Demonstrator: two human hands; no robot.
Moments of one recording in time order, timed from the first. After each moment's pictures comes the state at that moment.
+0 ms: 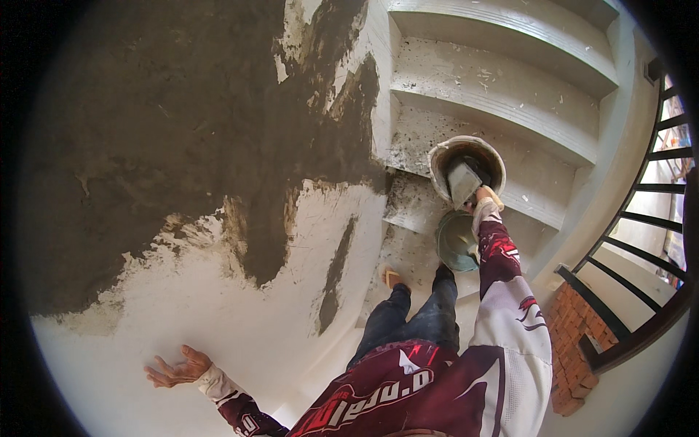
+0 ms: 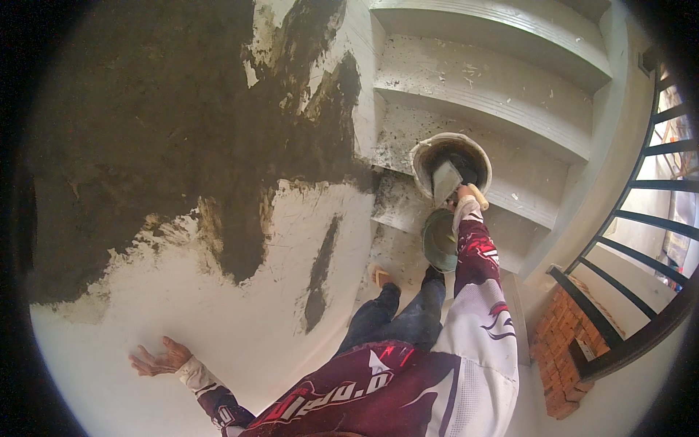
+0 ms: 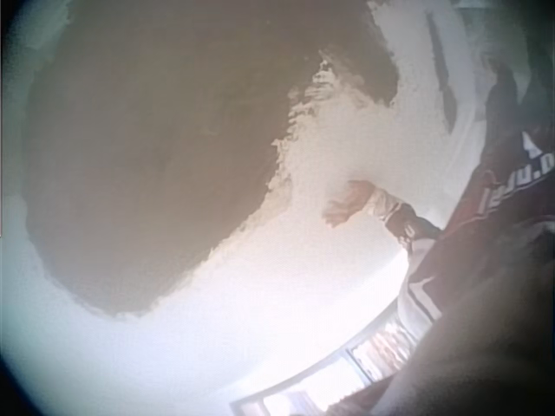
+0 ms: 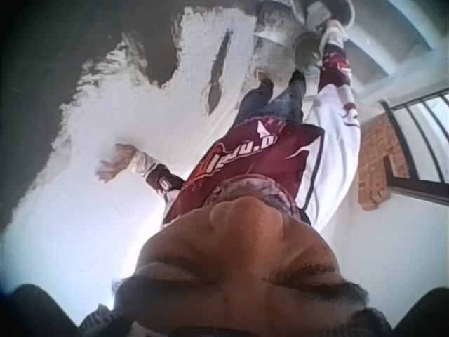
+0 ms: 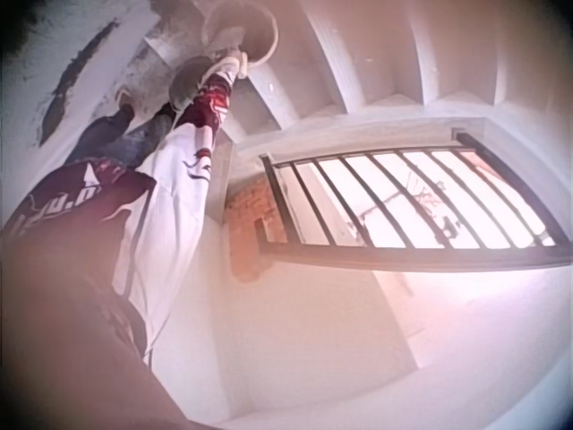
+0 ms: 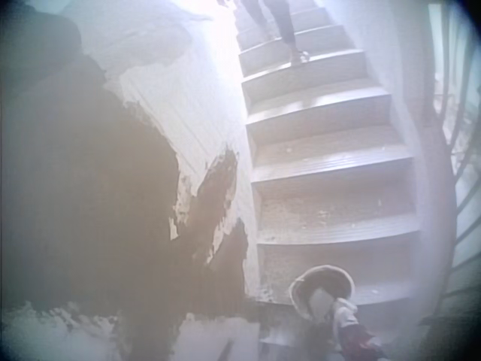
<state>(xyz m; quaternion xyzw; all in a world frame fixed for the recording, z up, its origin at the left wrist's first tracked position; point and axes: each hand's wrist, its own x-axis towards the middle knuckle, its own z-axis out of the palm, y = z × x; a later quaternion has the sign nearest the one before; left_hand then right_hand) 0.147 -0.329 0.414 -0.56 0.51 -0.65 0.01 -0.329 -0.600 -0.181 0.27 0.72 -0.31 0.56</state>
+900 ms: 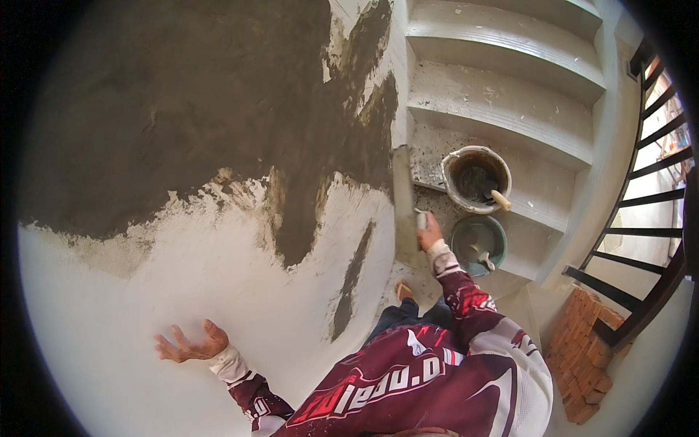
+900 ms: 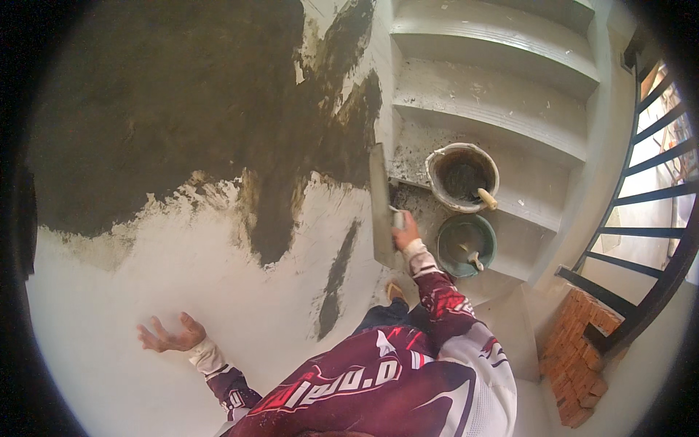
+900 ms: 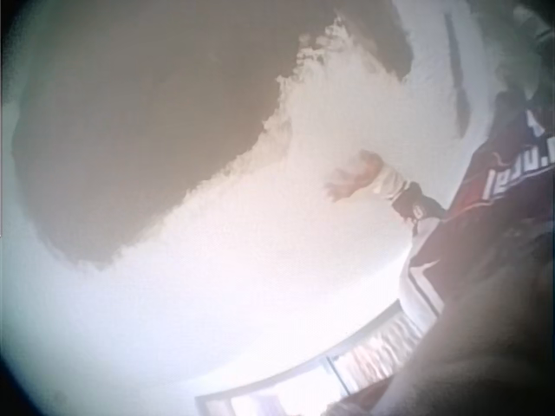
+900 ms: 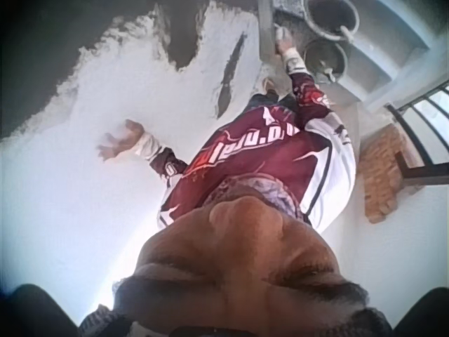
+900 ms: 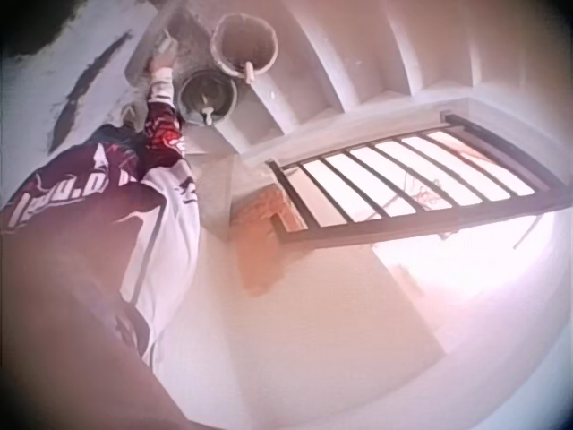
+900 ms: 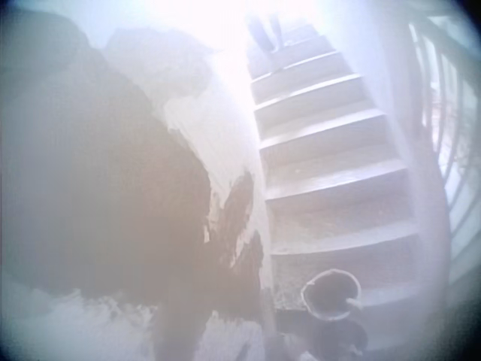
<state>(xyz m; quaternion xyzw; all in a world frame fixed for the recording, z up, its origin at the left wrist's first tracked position) 0.152 -0.311 0.416 -0.54 0.55 -0.63 -0.08 -0.145 -0.470 -0.033 -0.47 0.55 -0.47 0.51</state>
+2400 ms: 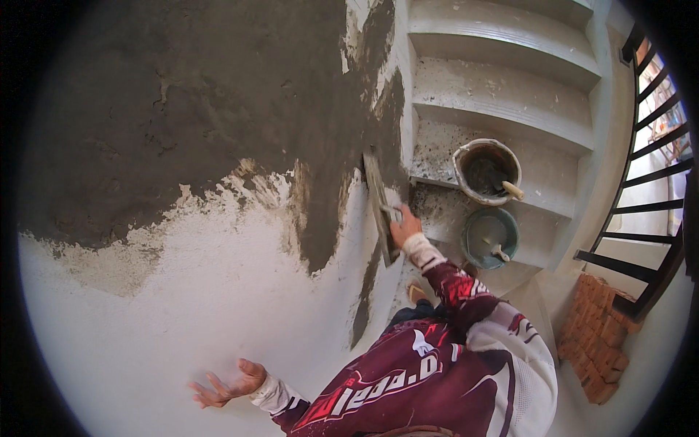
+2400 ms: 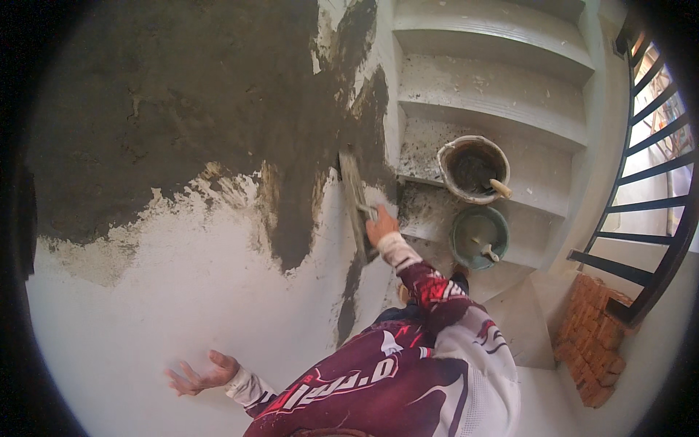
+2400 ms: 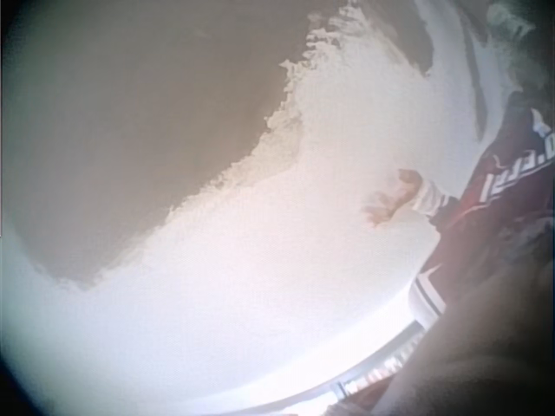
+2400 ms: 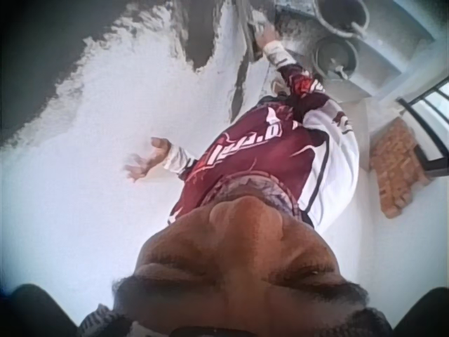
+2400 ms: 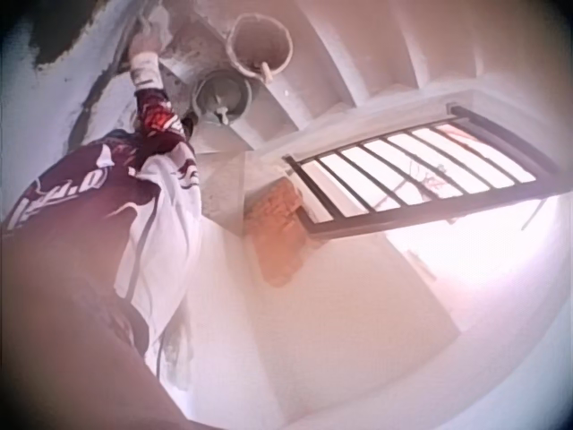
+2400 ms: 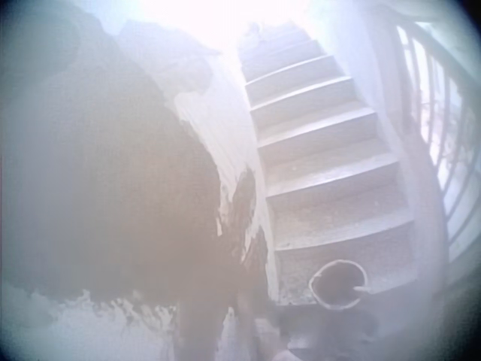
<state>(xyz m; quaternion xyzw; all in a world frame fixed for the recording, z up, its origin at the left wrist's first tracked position) 0.176 -0.273 0.387 -0.56 0.51 -0.64 -0.12 -0.044 -0.482 0.045 -0.49 0.62 -0.34 0.51</state>
